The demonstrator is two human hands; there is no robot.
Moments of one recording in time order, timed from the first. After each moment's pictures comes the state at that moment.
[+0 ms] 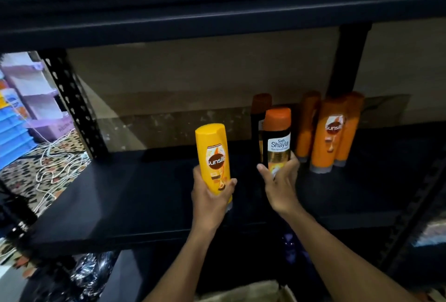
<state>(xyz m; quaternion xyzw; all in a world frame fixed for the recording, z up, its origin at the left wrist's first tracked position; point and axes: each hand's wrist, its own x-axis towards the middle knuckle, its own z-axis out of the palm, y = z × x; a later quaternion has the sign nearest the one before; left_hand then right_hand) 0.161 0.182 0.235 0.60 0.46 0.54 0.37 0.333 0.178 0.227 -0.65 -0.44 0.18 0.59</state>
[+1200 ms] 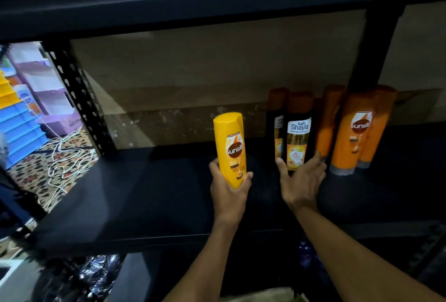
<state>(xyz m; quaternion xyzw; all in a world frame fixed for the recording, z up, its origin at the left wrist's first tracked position) 0.186 0.210 0.226 0.57 0.46 0.55 0.39 0.341 0.212 0.213 -0.77 -0.35 0.06 0.53</state>
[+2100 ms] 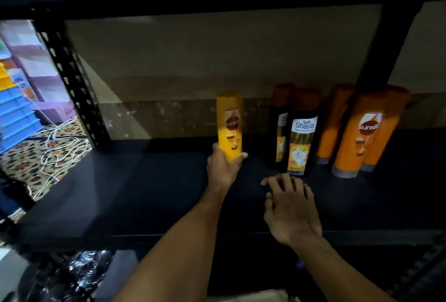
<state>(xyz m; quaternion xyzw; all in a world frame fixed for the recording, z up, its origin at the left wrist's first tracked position) 0.191 0.307 0.216 0.61 0.57 0.45 0.33 0.321 0.169 0.199 -0.76 -0.63 -0.04 0.18</state>
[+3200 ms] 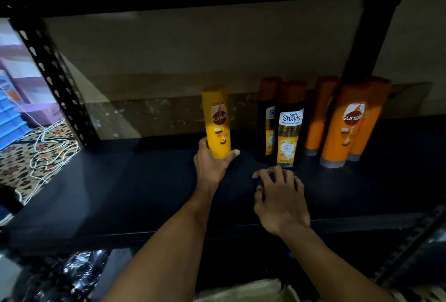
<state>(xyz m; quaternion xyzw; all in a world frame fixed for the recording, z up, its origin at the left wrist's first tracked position) 0.186 0.310 0.208 0.62 0.55 0.48 0.29 0.323 0.168 0.201 -0.76 -0.62 0.00 0.20</state>
